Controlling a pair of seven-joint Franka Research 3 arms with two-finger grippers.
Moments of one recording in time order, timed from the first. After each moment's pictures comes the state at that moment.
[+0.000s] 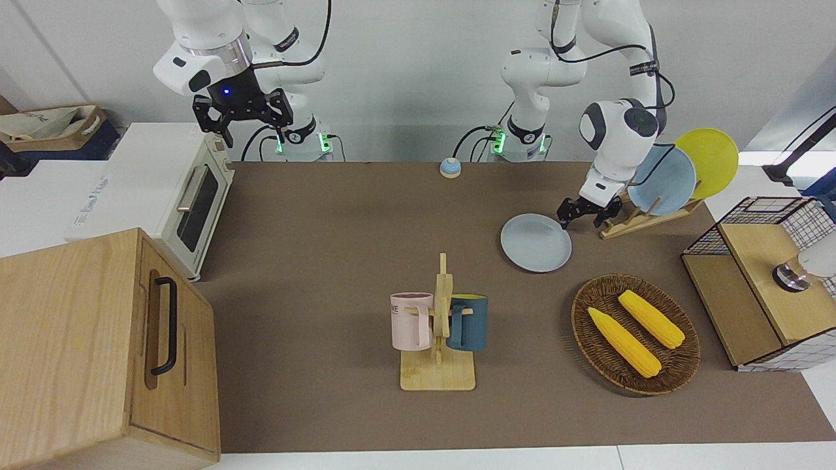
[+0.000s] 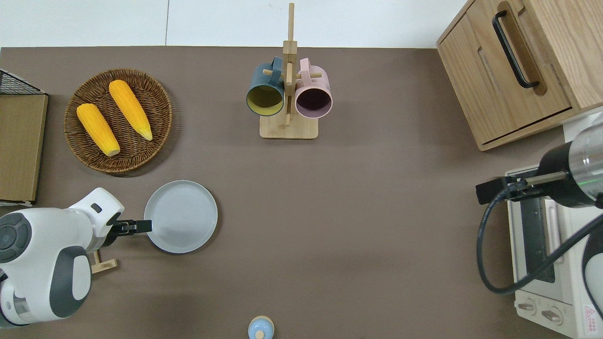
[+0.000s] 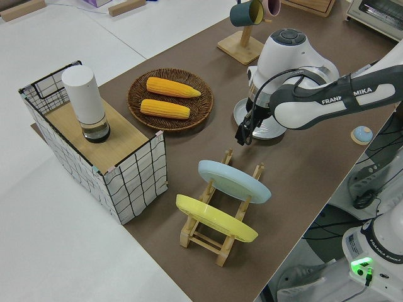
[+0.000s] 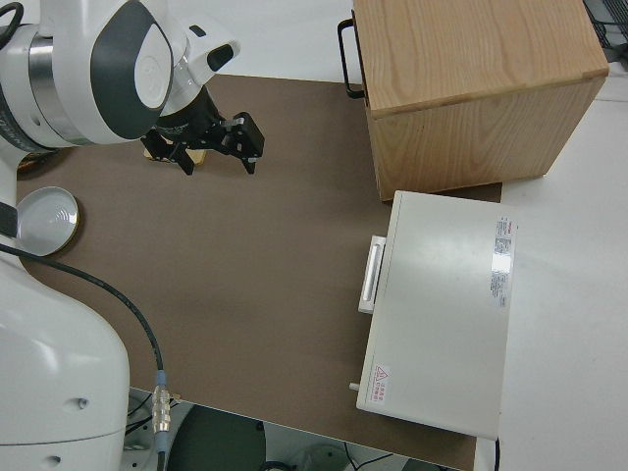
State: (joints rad) left arm -0.03 -0.10 0.08 -2.48 -0.03 2.42 0.03; right arm 0.02 -0.01 0.12 -1.47 0.00 1.39 0.03
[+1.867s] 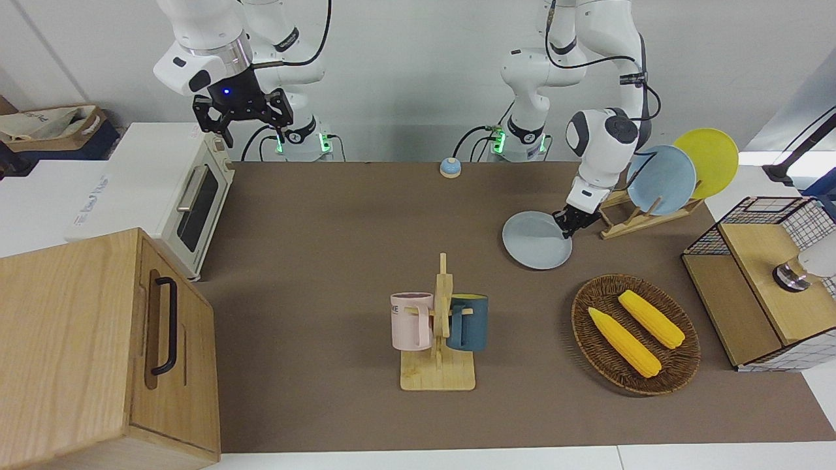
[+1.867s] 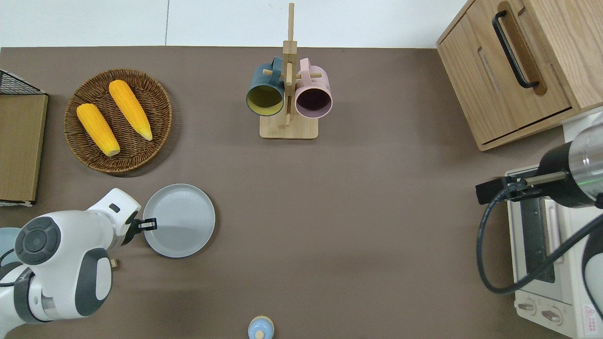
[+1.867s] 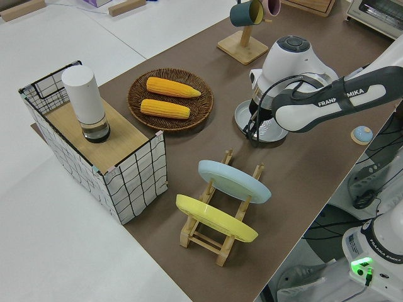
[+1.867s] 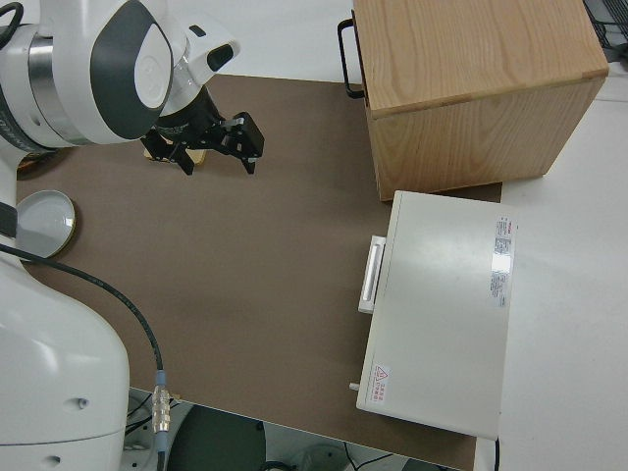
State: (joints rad) left arm -0.03 -0.06 0.02 -2.52 -0.03 2.52 -0.08; right arm 0.02 -0.01 0.12 -1.47 0.00 1.39 0.03
